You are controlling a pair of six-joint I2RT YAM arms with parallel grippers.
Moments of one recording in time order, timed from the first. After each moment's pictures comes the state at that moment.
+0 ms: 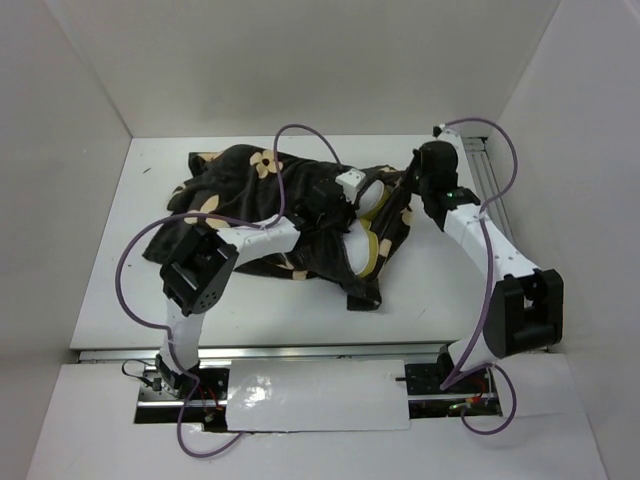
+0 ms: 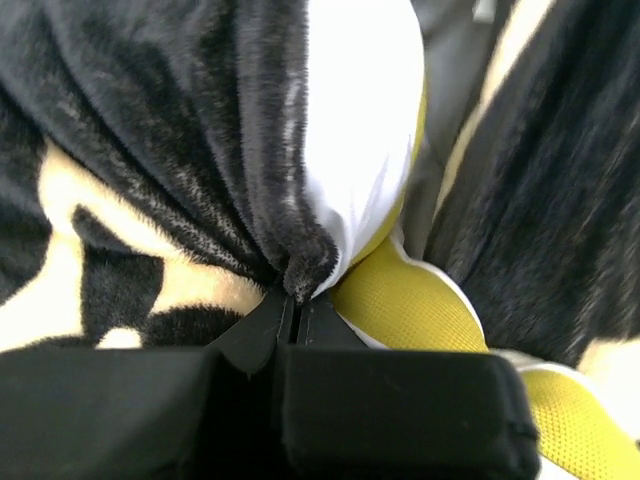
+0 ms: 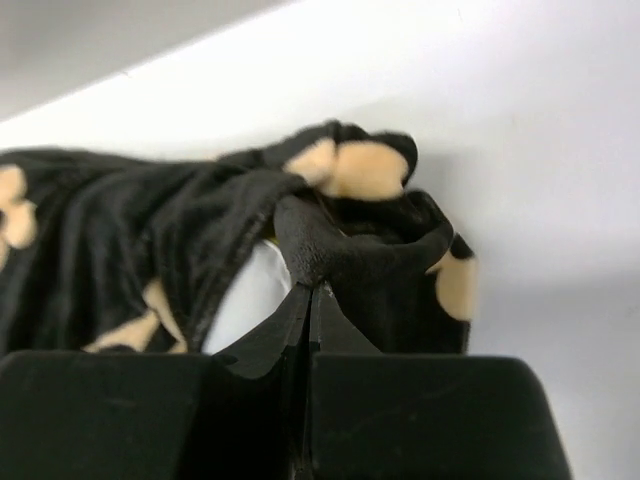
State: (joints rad) left arm -0.73 2.01 1.39 0.10 0.01 -0.16; right arm 0.19 1.45 1.12 -0.12 0.17 0.47
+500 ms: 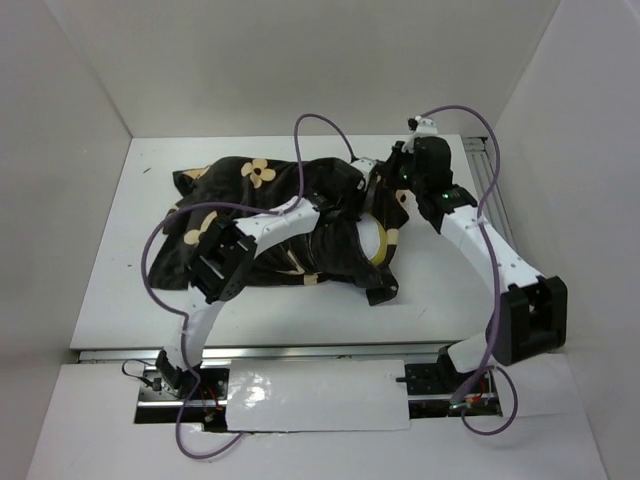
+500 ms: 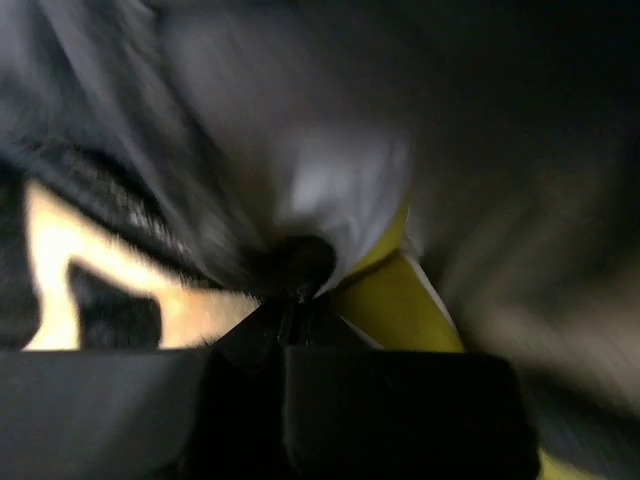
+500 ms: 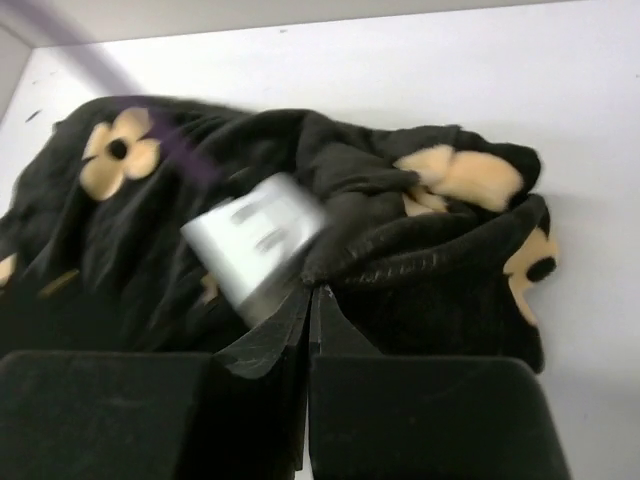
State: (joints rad) left arm -0.74 2.19 1.77 -0.23 -0.09 -0.22; right arm 0.28 1.45 1.21 -0.09 -0.05 0.34
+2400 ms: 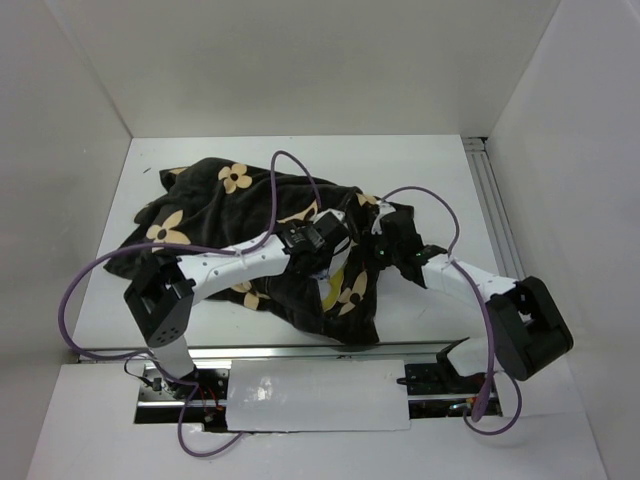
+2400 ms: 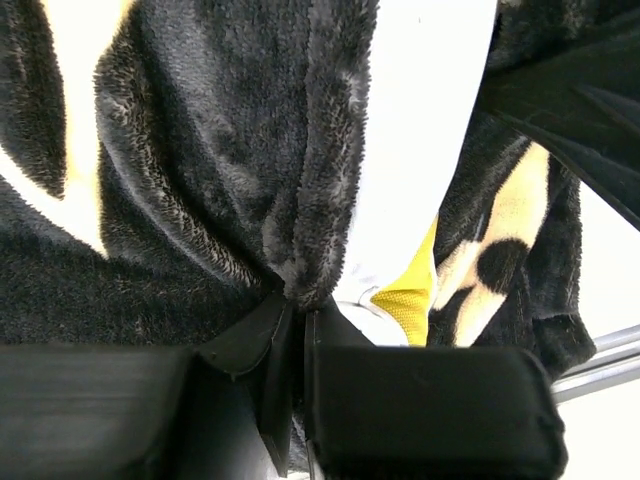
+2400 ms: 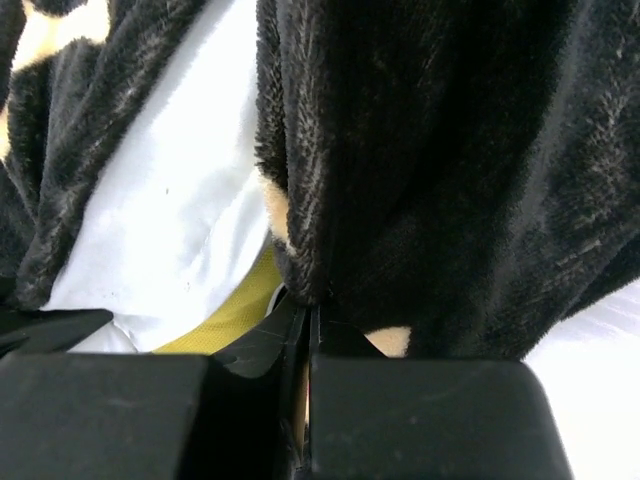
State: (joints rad) left arm -0.91 1.72 1.33 -0.68 -0.25 -0.56; right arm 0.47 1.37 0.66 0.01 -0.21 0.45
